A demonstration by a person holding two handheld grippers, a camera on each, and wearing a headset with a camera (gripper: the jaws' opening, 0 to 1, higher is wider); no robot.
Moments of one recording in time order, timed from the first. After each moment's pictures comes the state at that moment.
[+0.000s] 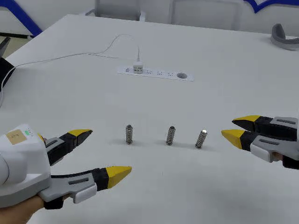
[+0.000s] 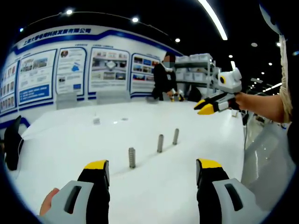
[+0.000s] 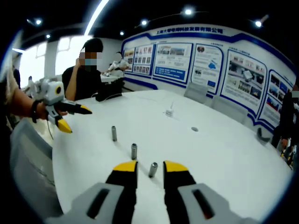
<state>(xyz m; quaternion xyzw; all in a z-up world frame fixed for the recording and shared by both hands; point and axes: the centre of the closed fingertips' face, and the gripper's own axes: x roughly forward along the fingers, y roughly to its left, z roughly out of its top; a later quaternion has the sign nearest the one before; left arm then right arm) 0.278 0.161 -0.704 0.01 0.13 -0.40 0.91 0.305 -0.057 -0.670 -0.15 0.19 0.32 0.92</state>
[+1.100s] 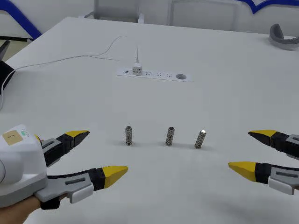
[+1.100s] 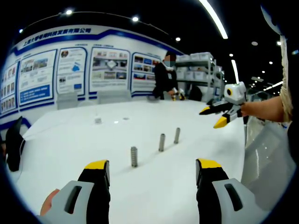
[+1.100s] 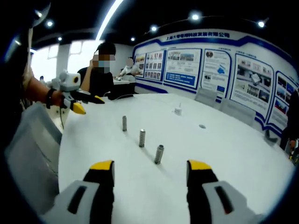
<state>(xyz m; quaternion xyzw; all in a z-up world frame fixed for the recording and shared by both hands) 0.280 0.165 -0.703 0.02 0.13 -0.39 0.91 0.273 -0.077 -0.700 -0.14 0.16 0.38 0.90</state>
